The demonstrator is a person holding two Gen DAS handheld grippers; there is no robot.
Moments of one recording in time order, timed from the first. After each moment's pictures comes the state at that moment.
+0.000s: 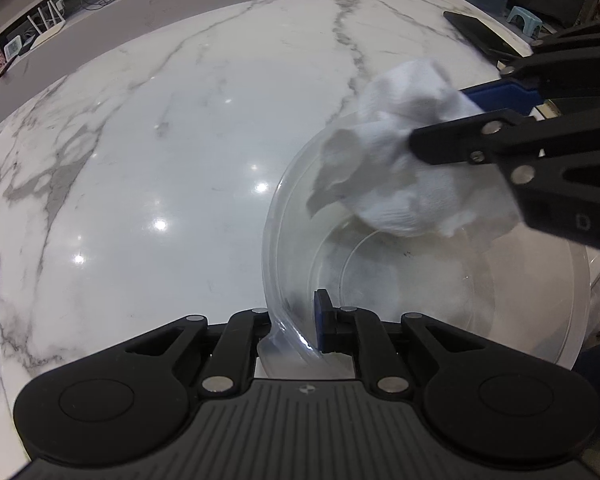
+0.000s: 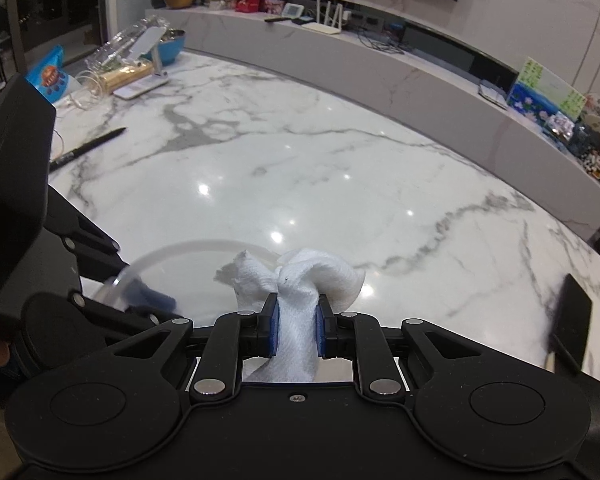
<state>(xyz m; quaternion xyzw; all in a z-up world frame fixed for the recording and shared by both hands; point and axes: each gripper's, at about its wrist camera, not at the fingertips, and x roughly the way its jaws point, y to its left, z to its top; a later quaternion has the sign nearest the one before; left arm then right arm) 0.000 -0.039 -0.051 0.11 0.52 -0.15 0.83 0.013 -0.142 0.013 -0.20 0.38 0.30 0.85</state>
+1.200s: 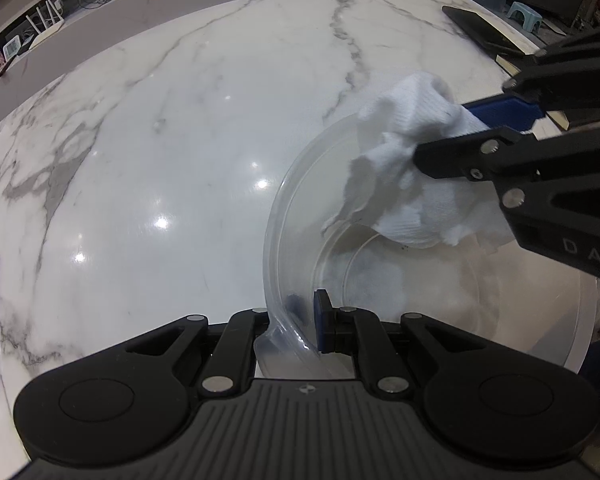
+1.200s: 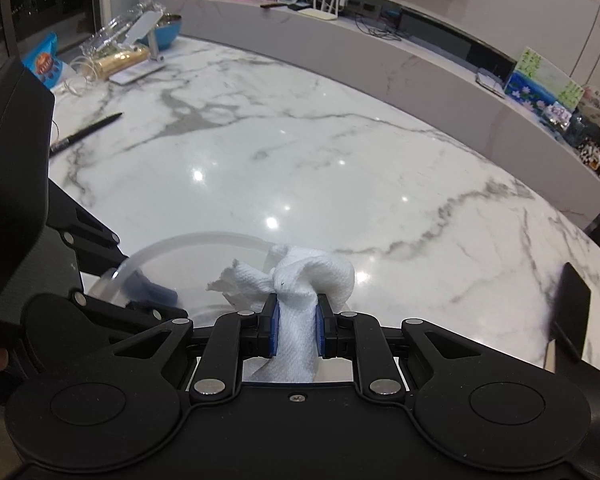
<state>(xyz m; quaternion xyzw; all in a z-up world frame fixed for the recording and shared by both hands) 0.009 -0.028 -0.056 0.11 0.53 -0.16 0.83 0.006 -0.134 0.006 -0.22 0.40 0.26 0.85</state>
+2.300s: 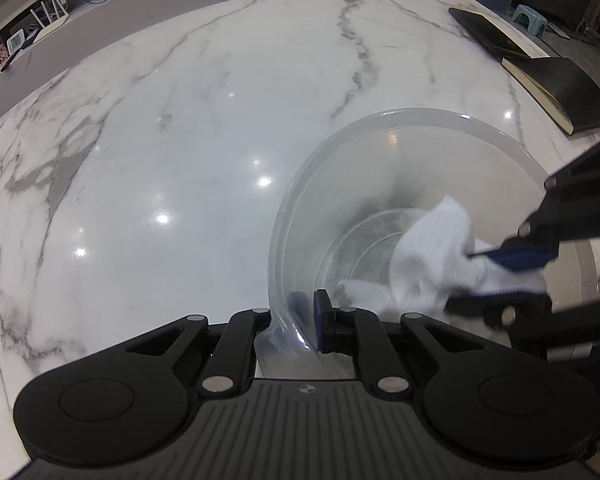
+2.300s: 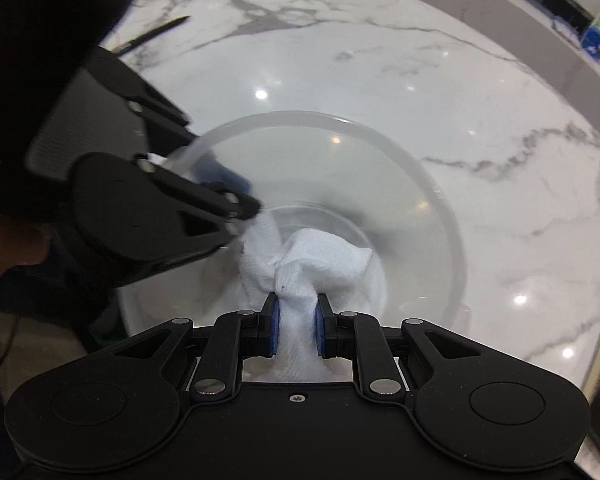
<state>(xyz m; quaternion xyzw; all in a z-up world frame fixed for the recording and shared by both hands) 0.006 -0.029 -0.053 0.11 0.53 -0.15 0.83 -0.015 -0.126 -0.019 -0.25 0.51 0.32 0.76</state>
